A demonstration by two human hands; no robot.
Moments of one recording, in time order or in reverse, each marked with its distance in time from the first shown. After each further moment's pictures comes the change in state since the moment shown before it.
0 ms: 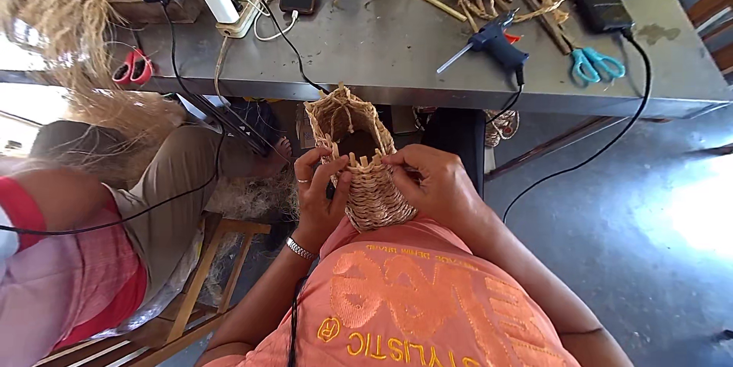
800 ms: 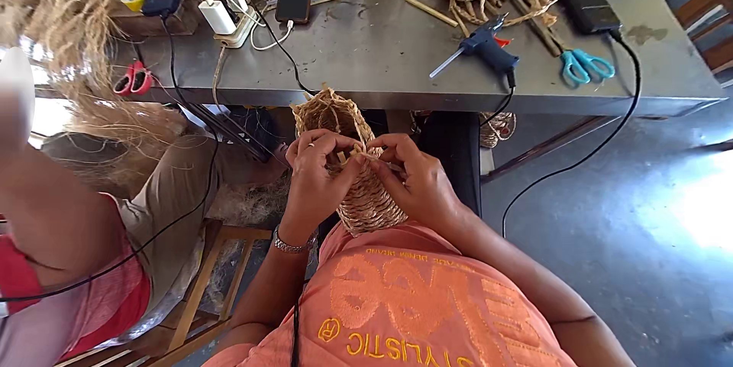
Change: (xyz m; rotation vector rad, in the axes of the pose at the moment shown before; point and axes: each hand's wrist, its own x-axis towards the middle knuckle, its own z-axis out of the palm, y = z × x) left_hand 0.071 0.041 -0.019 0.068 -0.302 -0.215; right_hand 0.008 -0.001 0.015 0.099 0.042 0.032
